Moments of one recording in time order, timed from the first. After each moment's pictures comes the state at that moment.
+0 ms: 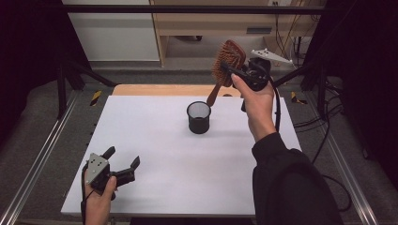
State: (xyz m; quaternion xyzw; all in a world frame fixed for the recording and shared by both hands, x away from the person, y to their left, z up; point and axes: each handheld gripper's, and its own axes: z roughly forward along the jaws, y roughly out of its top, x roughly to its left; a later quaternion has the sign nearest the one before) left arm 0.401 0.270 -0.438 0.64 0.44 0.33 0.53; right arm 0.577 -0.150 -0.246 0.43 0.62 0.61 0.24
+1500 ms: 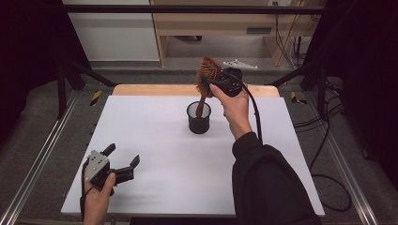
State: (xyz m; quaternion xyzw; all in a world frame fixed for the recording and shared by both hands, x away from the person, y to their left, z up) left arm 0.413 0.278 -0.443 0.66 0.41 0.34 0.54; right arm 0.617 -0.104 -0.305 0.43 0.67 0.57 0.20
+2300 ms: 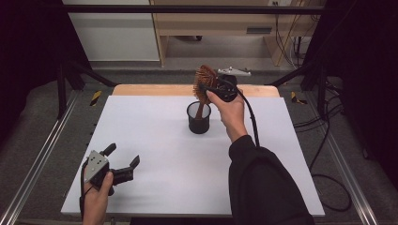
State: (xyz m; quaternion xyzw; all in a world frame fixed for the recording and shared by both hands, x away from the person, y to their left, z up) left arm 0.412 0.278 -0.443 0.66 0.39 0.33 0.55; right arm 0.625 -0.096 -0.333 0.44 0.68 0.55 0.19
